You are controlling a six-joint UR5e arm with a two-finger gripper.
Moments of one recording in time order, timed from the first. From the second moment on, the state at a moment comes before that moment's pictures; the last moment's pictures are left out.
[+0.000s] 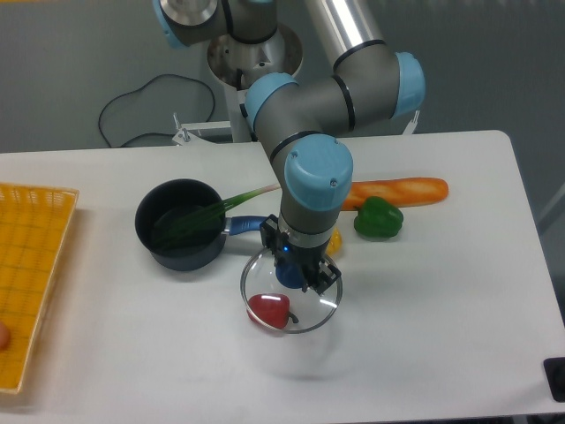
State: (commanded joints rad) arm 2.43 -1.98 -1.43 -1.30 1.47 1.13
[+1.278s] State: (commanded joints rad) arm 2.36 -1.88 -1.45 -1.42 1.64 1.12
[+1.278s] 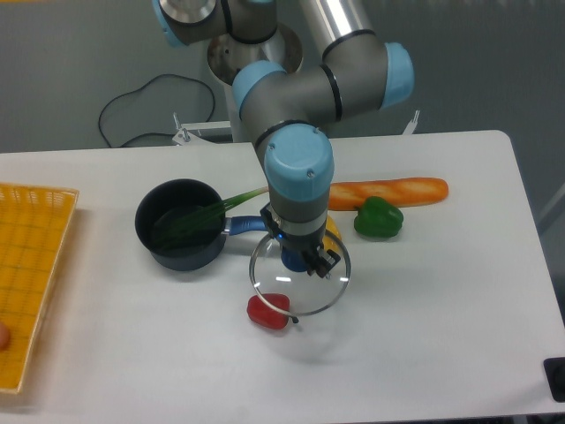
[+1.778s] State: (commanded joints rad) arm 2.22 -1.78 -1.51 -1.52 1.72 1.05
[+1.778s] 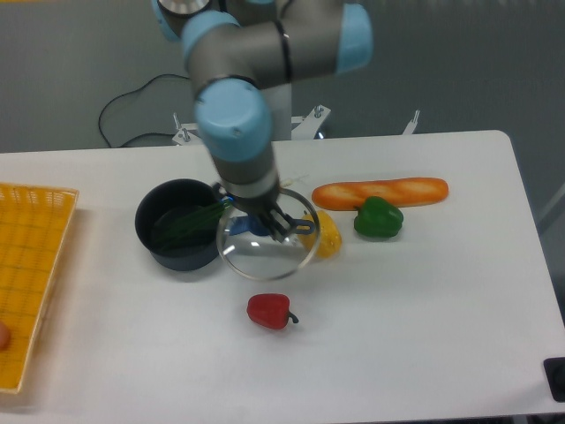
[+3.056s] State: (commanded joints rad) arm 2.00 -1.81 -1.61 -1.56 1.83 0.81
